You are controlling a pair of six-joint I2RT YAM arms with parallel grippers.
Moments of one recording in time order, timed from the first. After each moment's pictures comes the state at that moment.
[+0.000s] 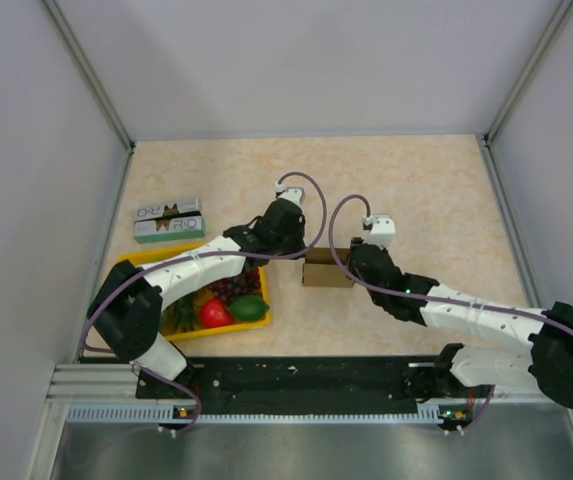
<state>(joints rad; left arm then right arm) -0.78 1.56 1.08 -0.26 -0.12 -0.55 0.91 1.17 0.58 0.02 0.66 0.54</state>
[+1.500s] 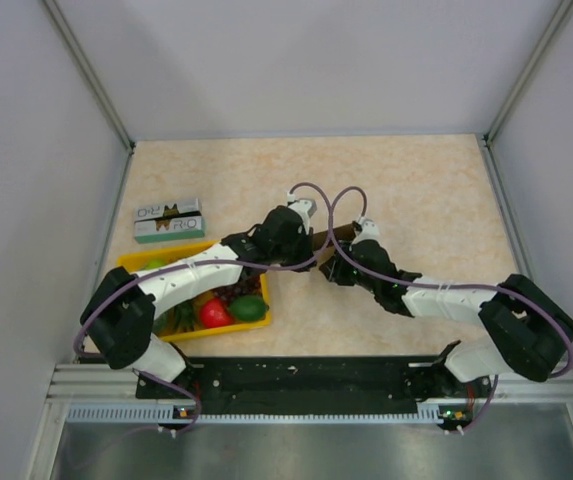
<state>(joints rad) -0.82 1.51 1.02 -0.22 0.06 -0.51 0.78 1.37 0.52 0.32 0.12 0.76</state>
